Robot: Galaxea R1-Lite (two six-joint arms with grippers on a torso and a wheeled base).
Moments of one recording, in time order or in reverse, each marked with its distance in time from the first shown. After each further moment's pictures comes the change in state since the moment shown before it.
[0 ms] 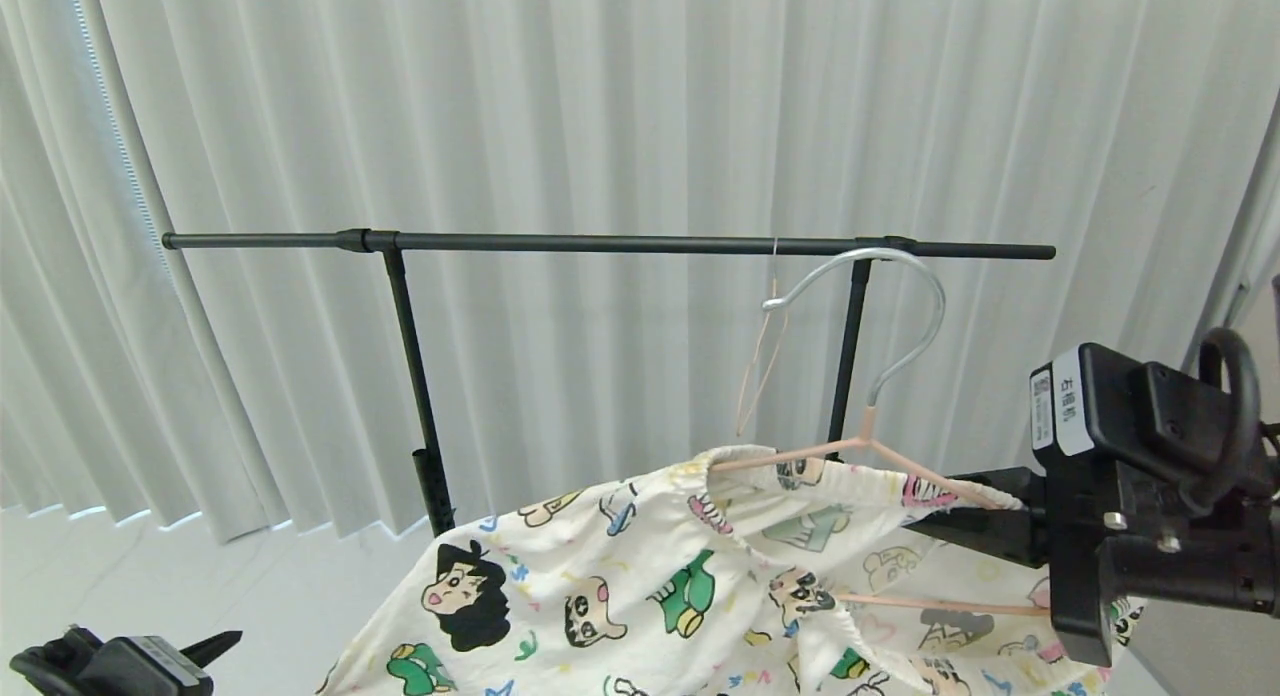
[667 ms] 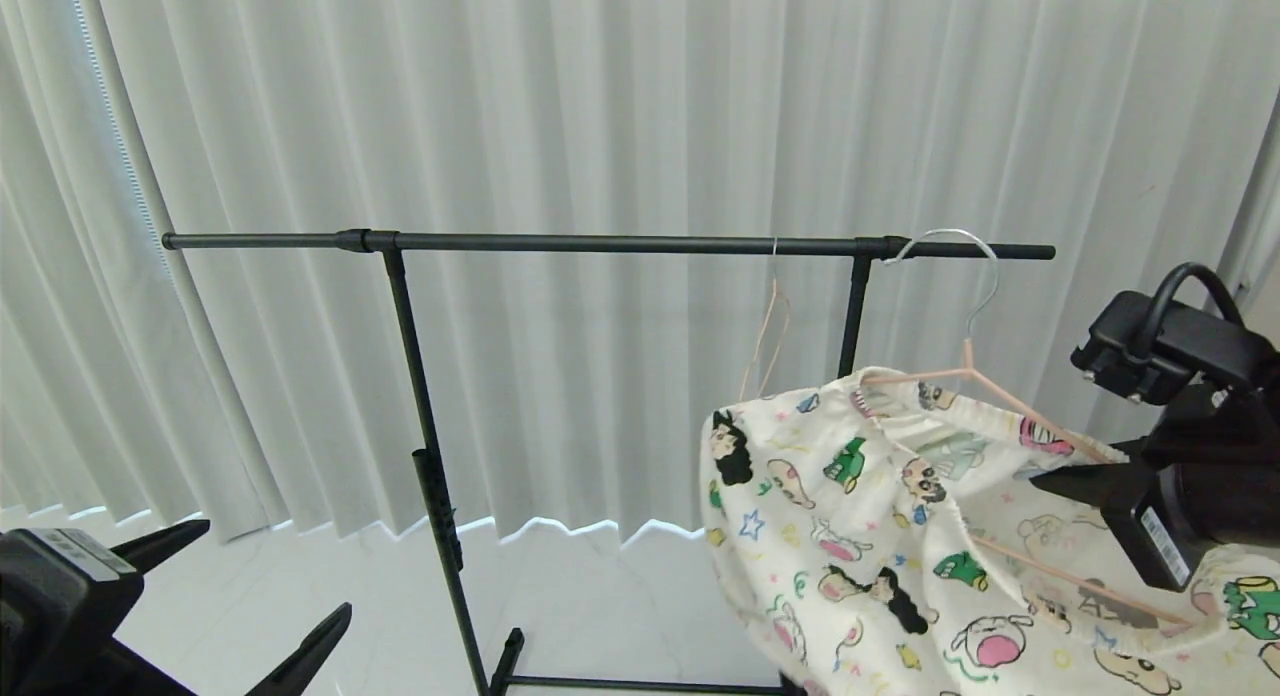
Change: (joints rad) left arm -0.001 -0.014 -0.181 -0.001 -0.007 0.026; right arm -0.195 -0.021 -0.132 0.361 -0.346 0.261
